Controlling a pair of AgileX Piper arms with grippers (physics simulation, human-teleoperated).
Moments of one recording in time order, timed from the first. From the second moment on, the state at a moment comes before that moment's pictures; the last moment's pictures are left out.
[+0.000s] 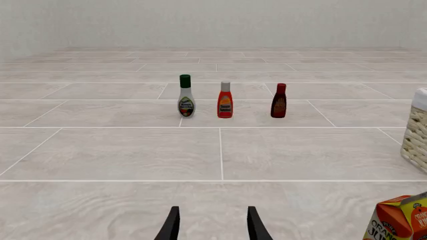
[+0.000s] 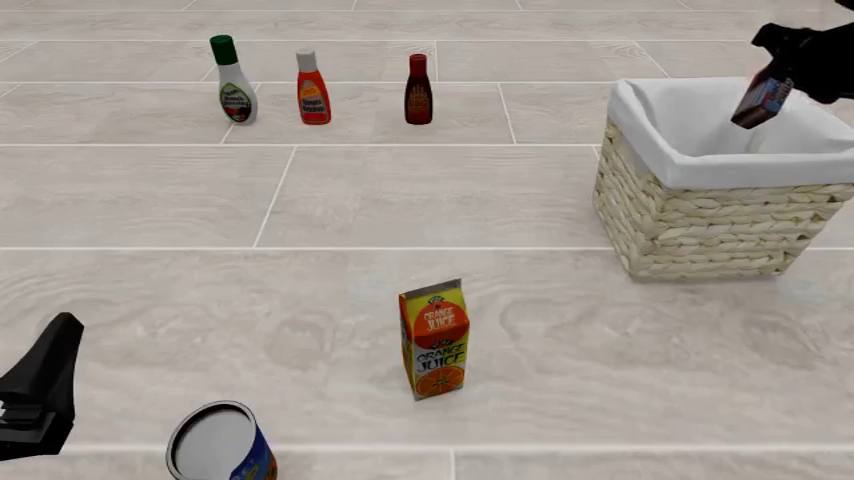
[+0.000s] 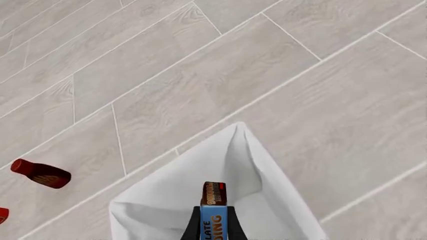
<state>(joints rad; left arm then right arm) 0.00 0.01 0.00 0.00 0.00 -0.25 1.80 -1.56 0.30 0.37</state>
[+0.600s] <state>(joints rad) 0.00 0.01 0.00 0.00 0.00 -0.25 1.83 -1.51 0.27 0.40</state>
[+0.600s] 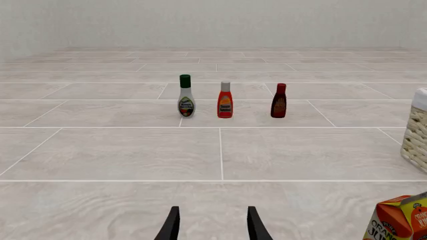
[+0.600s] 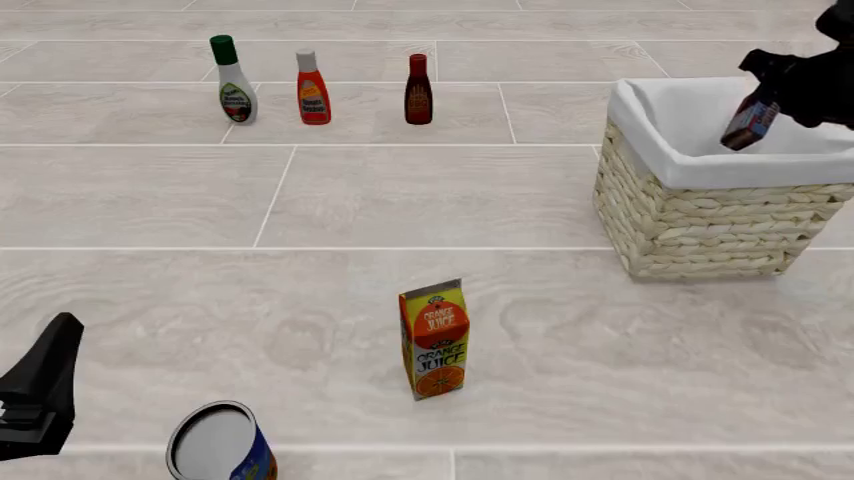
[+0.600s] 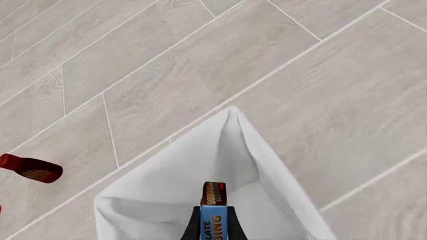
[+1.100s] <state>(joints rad) 0.00 0.01 0.00 0.00 0.00 -0.26 1.85 -1.49 0.27 0.40</state>
